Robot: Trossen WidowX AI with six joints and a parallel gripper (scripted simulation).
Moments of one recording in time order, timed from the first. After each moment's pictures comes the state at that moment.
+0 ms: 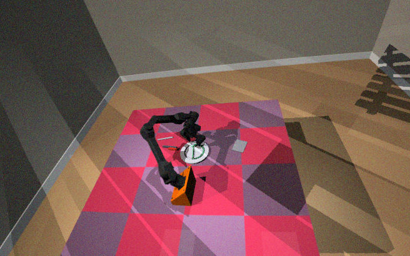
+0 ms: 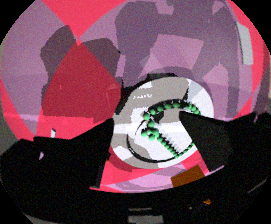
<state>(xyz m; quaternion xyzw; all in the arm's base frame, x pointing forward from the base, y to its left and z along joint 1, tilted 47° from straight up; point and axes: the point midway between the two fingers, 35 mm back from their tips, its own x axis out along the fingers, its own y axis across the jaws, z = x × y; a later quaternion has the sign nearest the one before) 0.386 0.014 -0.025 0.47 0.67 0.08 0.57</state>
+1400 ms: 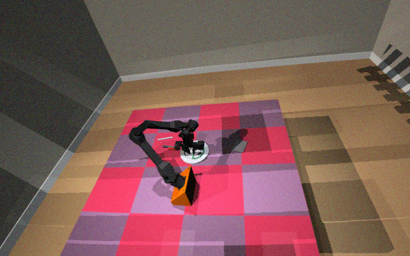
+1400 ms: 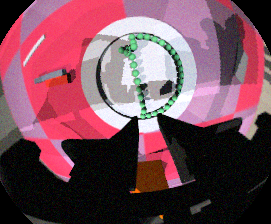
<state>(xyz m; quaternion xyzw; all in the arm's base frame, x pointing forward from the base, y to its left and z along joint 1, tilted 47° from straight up) 0.270 0.001 -0.015 0.31 0.62 0.25 0.67</state>
